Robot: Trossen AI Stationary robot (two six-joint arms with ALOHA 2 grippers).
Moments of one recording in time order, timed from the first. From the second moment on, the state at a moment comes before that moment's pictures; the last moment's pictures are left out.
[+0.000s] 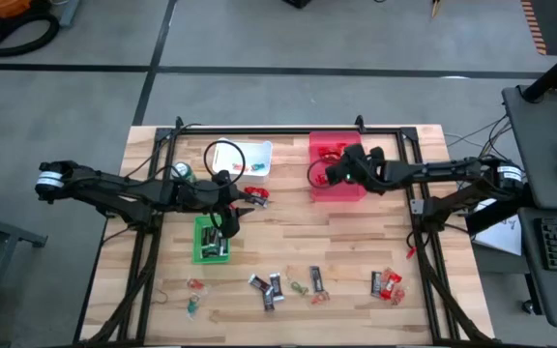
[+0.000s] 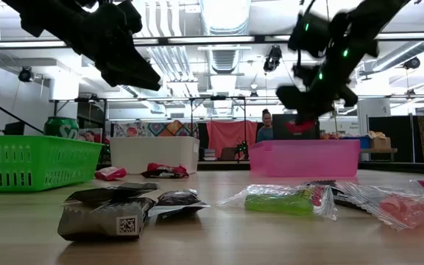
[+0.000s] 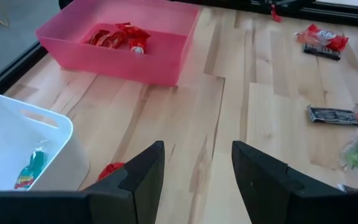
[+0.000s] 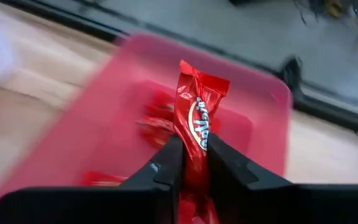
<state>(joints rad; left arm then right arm) -0.04 1.12 0.62 -0.03 -0.23 -0.18 -0.29 1.35 0.72 -0.29 0.70 0.62</state>
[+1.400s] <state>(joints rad) -0.05 1.21 0.73 -0.32 -0.23 -0.32 -0.02 1.58 0.72 0.35 0.27 0.38</state>
